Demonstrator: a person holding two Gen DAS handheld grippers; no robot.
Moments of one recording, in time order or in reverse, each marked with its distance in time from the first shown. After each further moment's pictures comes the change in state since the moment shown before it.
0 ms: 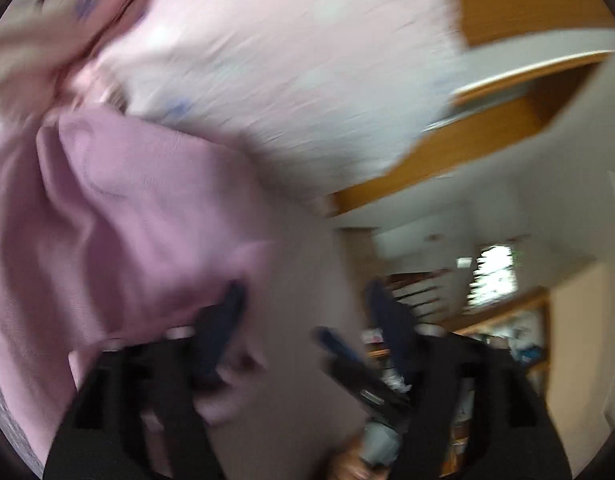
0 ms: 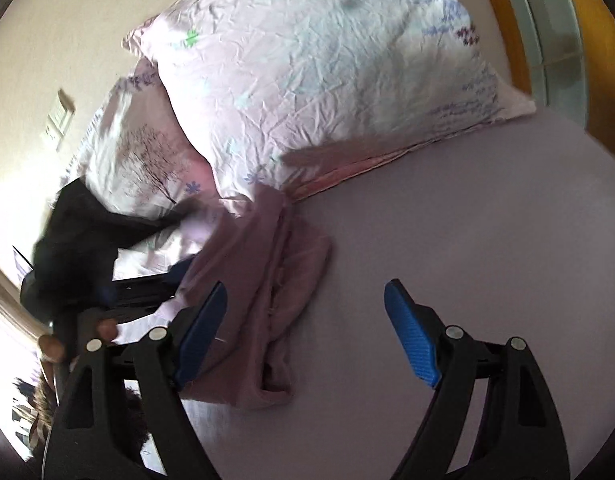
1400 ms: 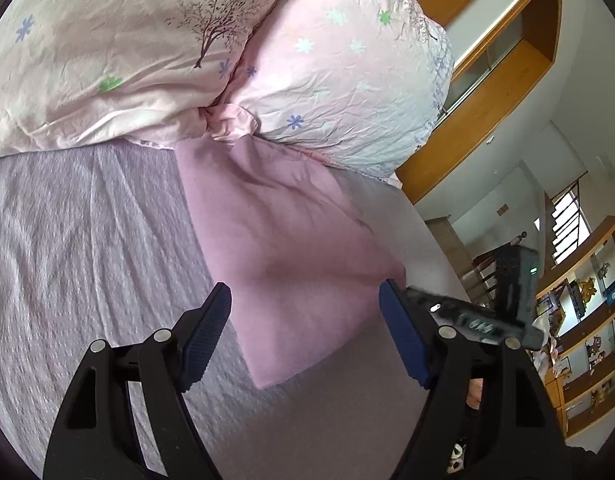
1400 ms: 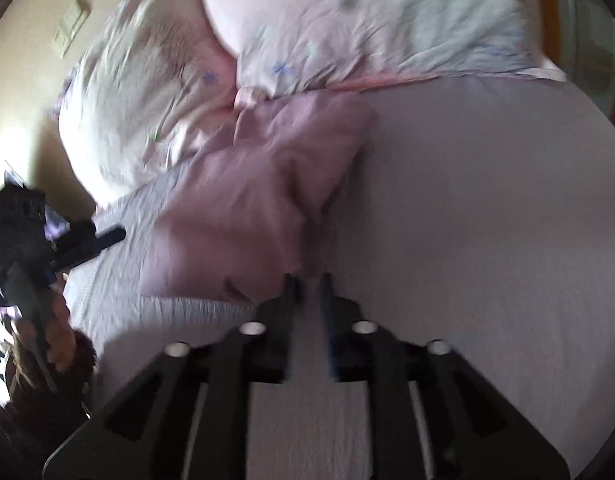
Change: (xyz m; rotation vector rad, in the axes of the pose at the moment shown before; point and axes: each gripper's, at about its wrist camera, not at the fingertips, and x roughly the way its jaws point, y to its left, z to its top) left arm -0.116 0.029 -0.089 0.260 -0.070 0.335; right arm -0.007 0.027 -0.051 -0.148 0.154 -0.071
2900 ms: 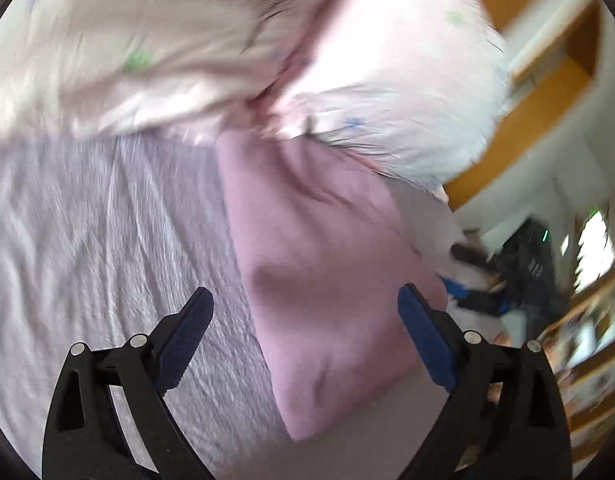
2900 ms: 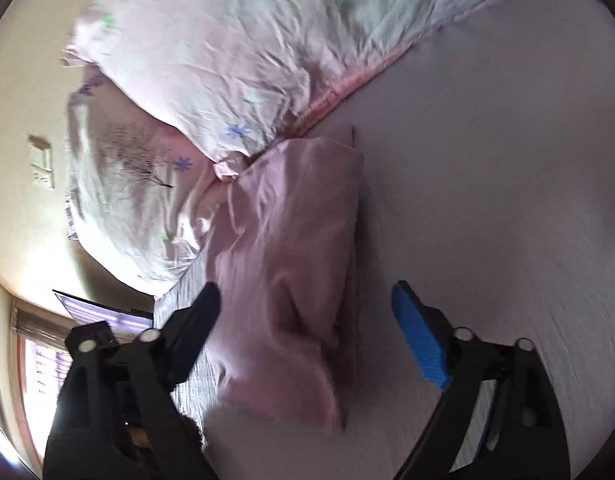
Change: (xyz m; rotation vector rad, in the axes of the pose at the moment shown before) left arm 0.037 0.038 0.047 -0.166 0.056 0.094; right arm 0.080 -0.058 0.060 0.367 0.152 0.206
